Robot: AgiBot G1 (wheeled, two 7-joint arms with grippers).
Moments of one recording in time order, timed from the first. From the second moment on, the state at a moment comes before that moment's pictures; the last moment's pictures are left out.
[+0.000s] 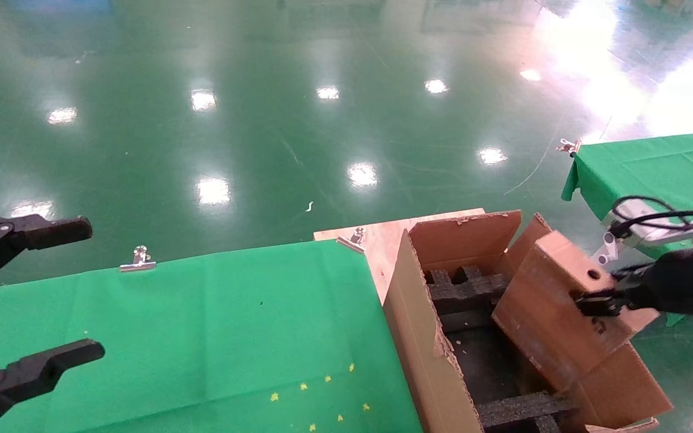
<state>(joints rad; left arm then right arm) -1.08 0.57 0.36 -1.23 0.65 1.44 -0.13 1.84 -0.18 -1.32 1.35 -1.60 -1.19 1.16</state>
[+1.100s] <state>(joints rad) -1.08 0.57 0.36 -1.23 0.65 1.44 -0.13 1.74 -0.30 -1.40 1.36 -1.88 -1.07 1.71</state>
